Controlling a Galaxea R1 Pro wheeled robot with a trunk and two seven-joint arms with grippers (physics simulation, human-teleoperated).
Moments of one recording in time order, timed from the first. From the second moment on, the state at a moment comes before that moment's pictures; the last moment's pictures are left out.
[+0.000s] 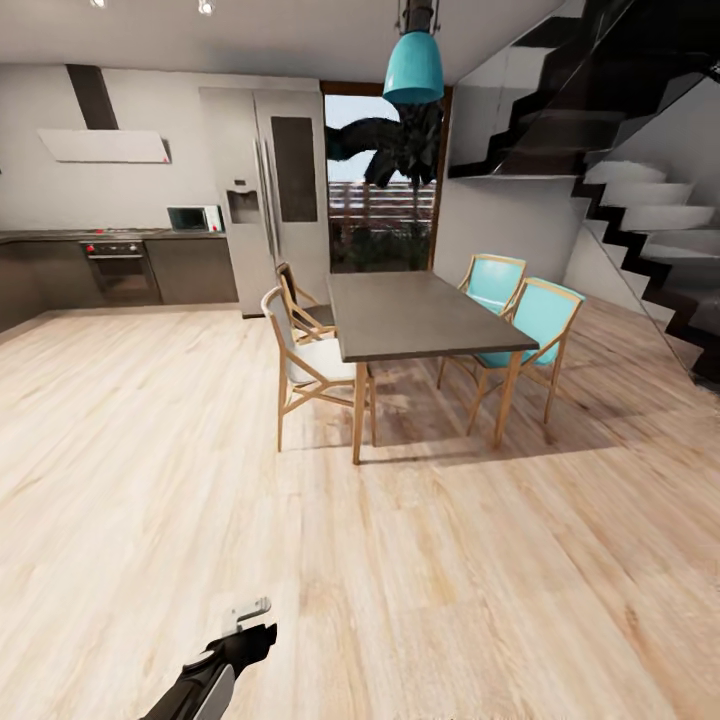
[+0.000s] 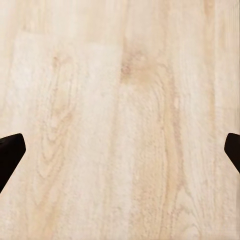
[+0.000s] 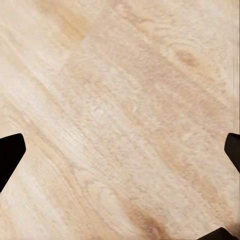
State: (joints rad) left arm -0.39 -0.03 -0.03 -0.56 0.29 0.17 0.10; right arm -0.23 -0.21 -0.24 -0.28 -0.61 0.02 0.37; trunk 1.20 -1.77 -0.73
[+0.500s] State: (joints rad) left arm -0.39 -0.03 -0.03 -0.56 0.29 0.17 0.10; right arm -0.23 -0.21 -0.24 -0.27 -0.62 0.04 0.37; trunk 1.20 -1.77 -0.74
